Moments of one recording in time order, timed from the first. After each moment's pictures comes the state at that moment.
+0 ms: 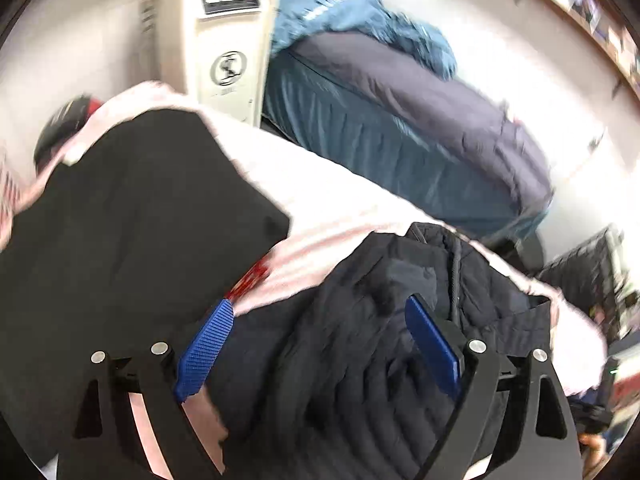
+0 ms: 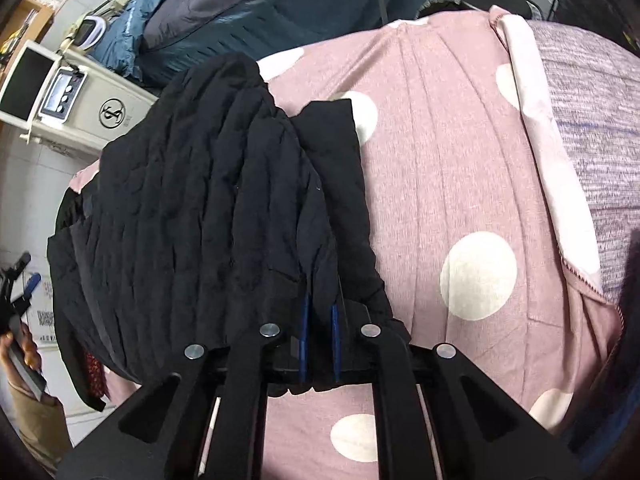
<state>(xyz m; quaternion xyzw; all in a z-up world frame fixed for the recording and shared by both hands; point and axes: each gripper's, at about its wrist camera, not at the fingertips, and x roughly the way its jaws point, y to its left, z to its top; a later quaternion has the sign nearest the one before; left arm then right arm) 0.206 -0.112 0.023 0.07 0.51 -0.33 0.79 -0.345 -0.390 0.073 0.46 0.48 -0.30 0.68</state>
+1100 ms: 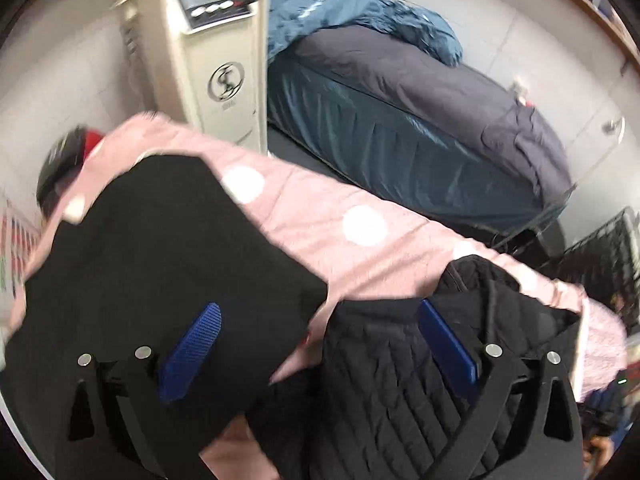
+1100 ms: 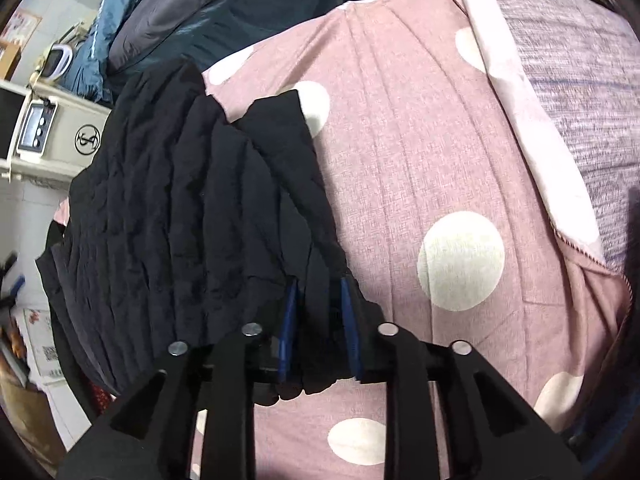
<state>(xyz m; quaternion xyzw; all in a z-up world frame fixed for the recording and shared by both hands) 0.282 -0.088 0.026 0.08 0.51 -0.33 0.79 -0.355 -0.409 0.046 0.50 0.47 -0.34 0.64</state>
